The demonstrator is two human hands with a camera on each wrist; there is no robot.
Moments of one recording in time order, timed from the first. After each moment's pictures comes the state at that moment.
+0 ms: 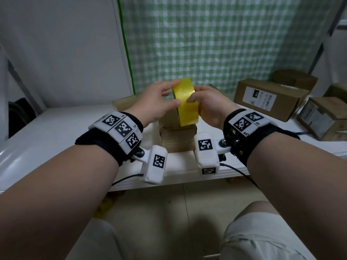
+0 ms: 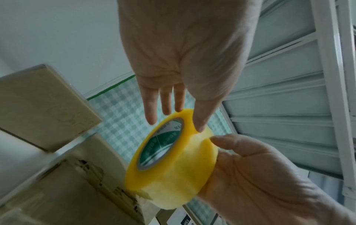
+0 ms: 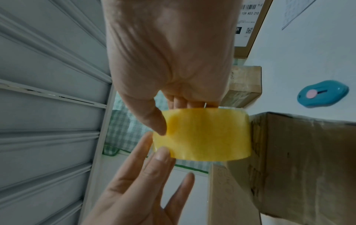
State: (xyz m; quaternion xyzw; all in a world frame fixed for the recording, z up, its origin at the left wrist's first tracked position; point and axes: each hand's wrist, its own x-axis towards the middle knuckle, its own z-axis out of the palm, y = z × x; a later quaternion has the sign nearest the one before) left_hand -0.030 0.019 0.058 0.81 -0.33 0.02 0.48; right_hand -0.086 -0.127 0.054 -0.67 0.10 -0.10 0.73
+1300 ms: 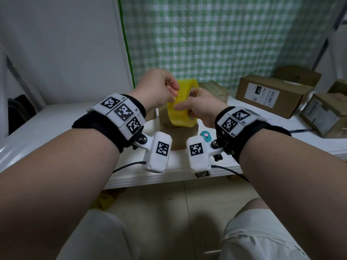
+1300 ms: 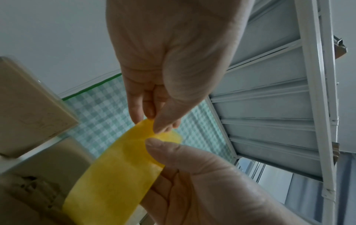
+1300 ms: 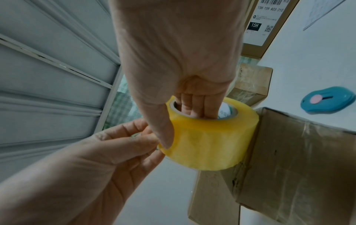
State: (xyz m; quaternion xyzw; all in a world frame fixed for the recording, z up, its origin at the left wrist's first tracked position) left_hand -0.023 0.013 0.079 0.86 -0.31 0.04 0.40; right_hand -0.064 -0.118 0.036 -0.75 0.12 -0.08 0.64
